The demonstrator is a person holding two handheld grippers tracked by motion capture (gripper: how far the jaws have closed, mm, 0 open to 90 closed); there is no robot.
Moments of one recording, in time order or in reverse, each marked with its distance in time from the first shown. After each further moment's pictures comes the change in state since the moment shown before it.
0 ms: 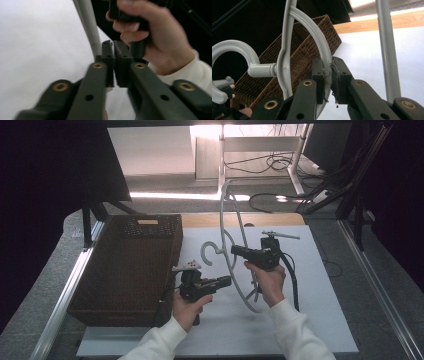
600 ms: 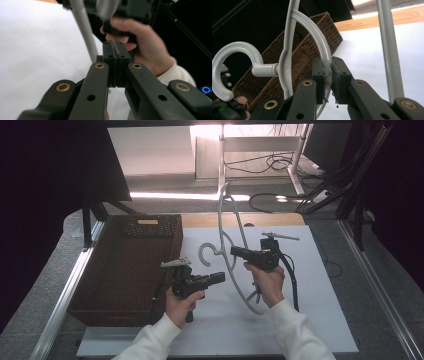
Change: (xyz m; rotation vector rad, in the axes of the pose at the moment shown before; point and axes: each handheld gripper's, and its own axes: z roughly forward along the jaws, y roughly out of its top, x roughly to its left) left arm 0.009 0.005 -0.012 -0.007 -0.027 -0.016; right arm -0.004 -0.003 0.002 -0.003 0.017 0.020
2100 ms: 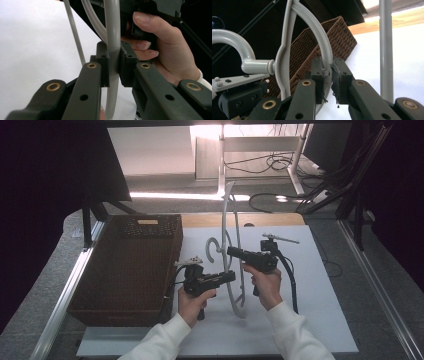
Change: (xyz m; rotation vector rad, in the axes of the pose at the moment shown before) left arm 0.007 -0.001 0.028 -0.018 -0.010 -0.029; right arm 0.006 -0.006 0.000 -0.041 0.099 0.044
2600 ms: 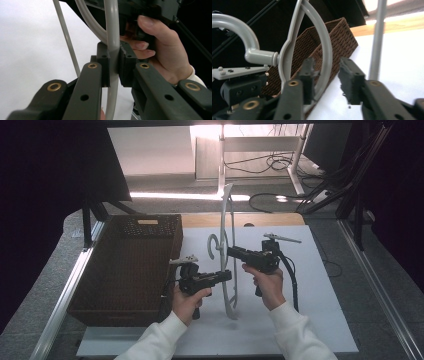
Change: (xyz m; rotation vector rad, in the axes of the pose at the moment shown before) left arm 0.001 0.006 -0.014 0.010 -0.016 -0.012; right arm 0.005 0.003 -0.007 -0.002 0.003 -0.058
